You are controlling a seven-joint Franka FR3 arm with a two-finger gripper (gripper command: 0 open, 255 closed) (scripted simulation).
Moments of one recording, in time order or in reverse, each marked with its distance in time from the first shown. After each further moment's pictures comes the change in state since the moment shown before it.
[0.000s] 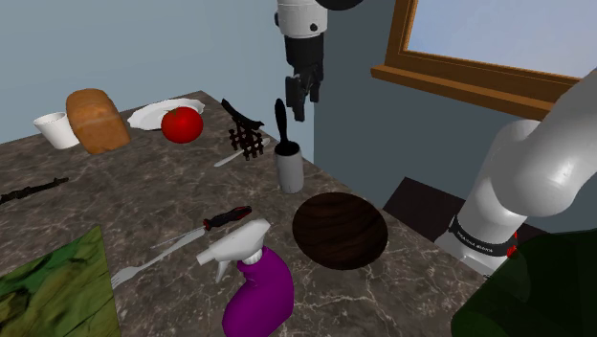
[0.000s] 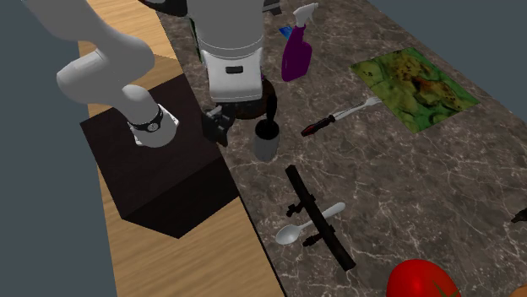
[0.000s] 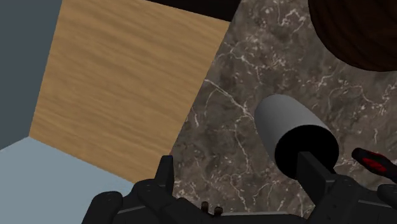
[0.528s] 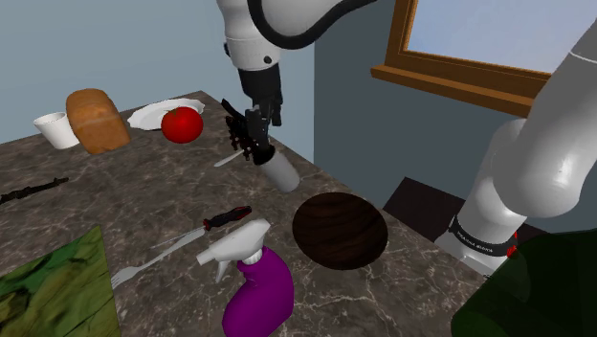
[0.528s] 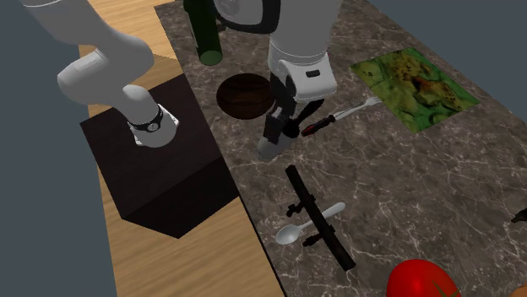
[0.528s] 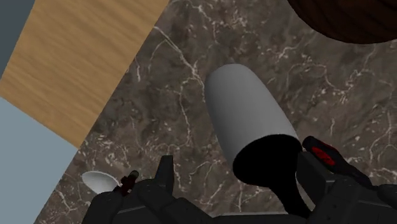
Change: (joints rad) arm 0.065 0.235 0.103 0.146 -0.056 0.066 0.004
